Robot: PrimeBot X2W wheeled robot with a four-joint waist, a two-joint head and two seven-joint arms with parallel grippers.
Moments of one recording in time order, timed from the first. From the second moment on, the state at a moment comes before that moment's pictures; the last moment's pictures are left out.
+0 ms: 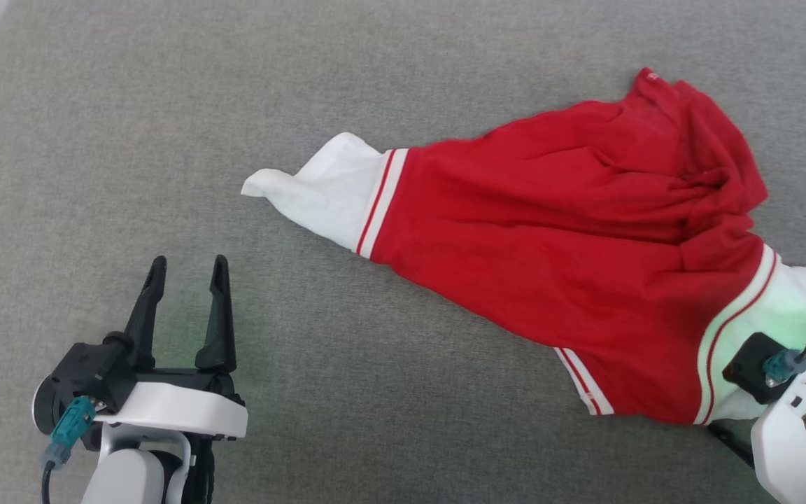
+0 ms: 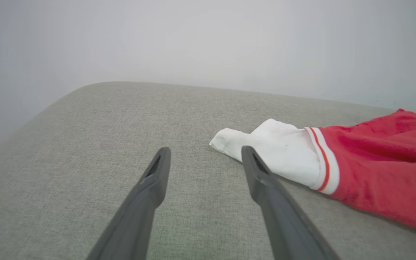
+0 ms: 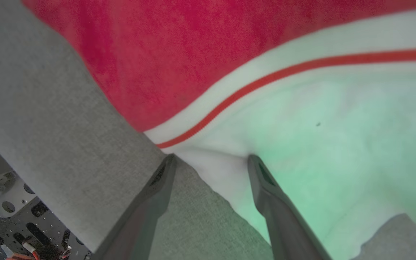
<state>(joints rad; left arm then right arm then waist) -0.14 0.19 -0.12 0.10 -0.33 -0.01 -0.26 -0.20 -0.99 0.57 -0.23 0.60 0.13 0.73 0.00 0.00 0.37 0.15</state>
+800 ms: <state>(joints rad) -0.24 0.40 -0.25 0.06 -0.26 -0.13 -0.23 -0.32 -0.89 0.64 -0.06 0.50 0.14 0.53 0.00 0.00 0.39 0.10</state>
